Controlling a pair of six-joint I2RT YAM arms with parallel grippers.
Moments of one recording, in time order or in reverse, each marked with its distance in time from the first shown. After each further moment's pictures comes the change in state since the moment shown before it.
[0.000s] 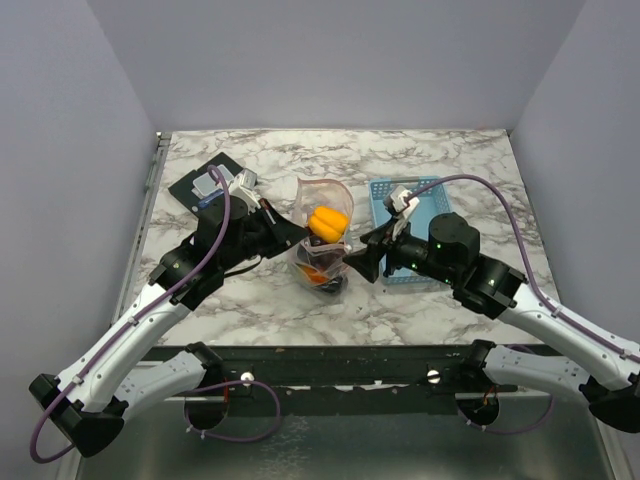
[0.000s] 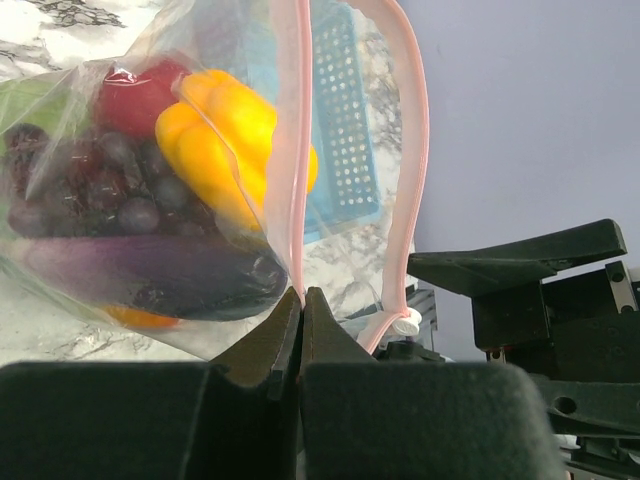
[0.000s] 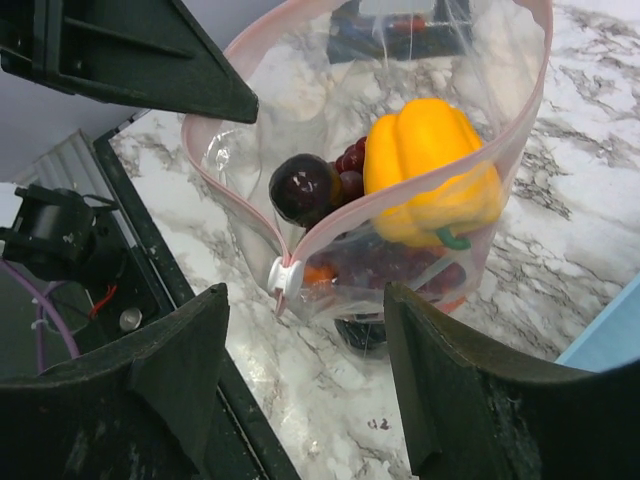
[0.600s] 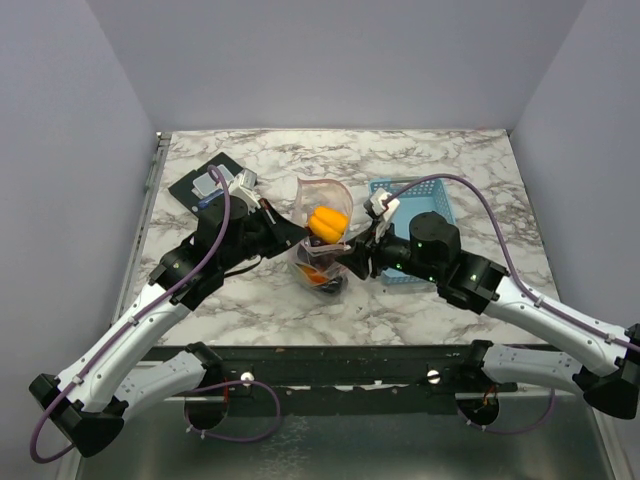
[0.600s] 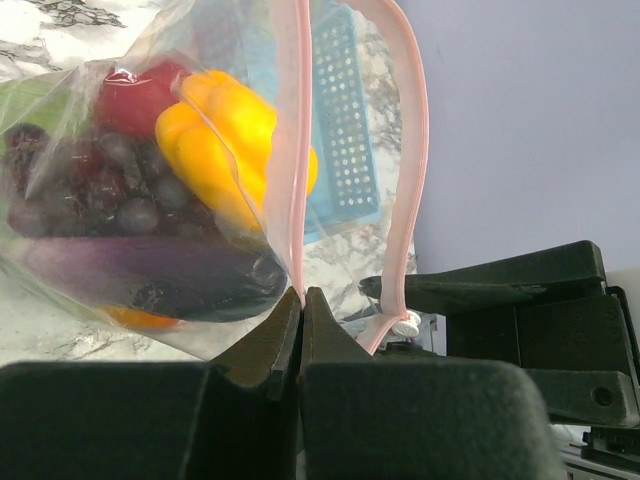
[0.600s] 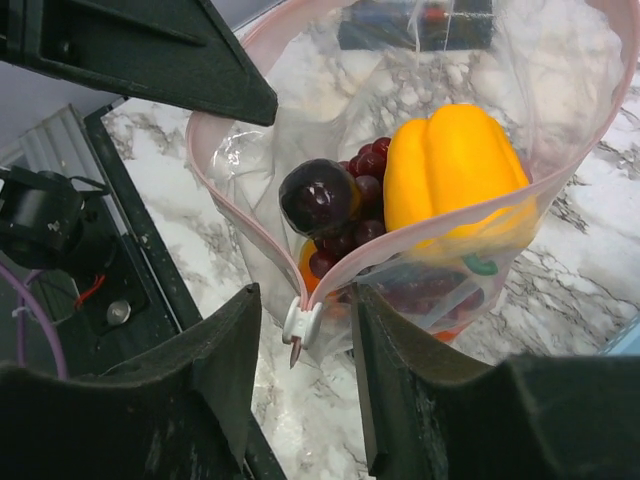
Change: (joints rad) left arm 0.000 0.000 0.000 0.001 -0.001 -0.001; right arm 0.046 0.090 0.010 0.066 0.011 -0.038
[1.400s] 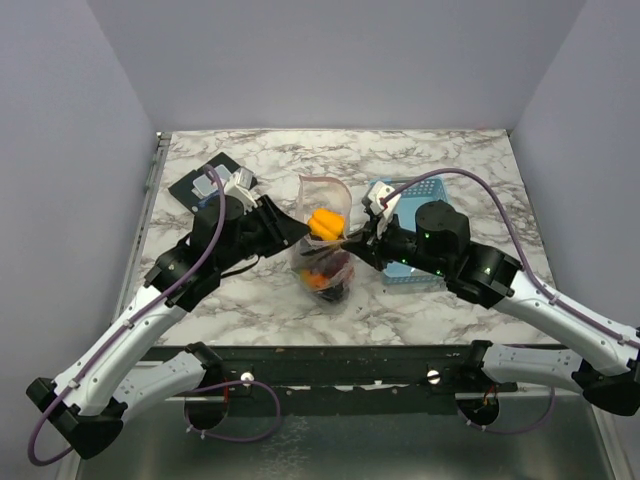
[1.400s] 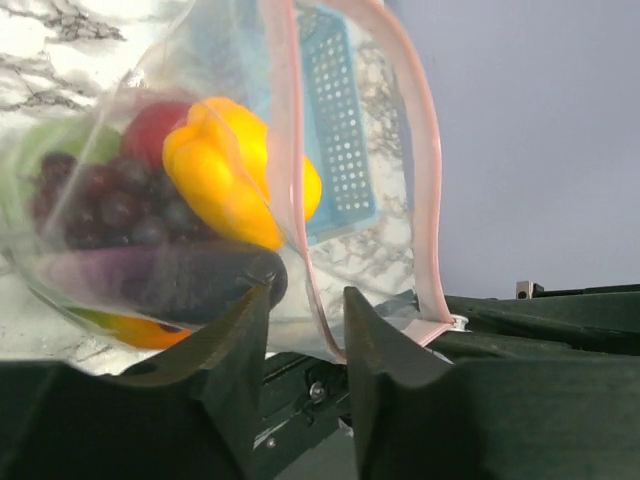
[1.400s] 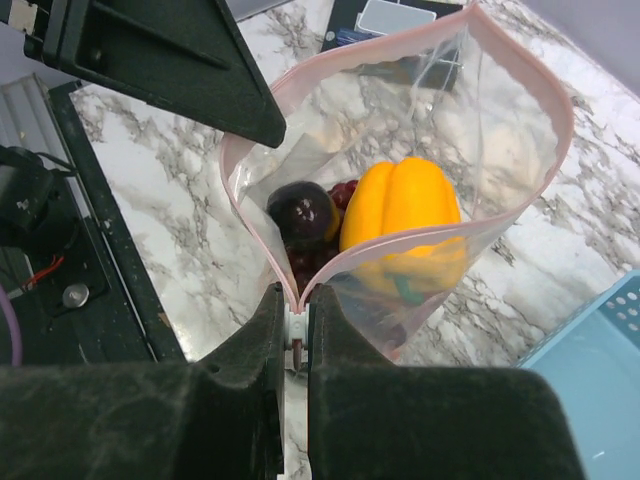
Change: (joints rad) left arm 0.000 -0.014 0.009 -0.008 -0.019 0.007; right arm 0.029 0.018 0.154 -0.139 0.036 -0.167
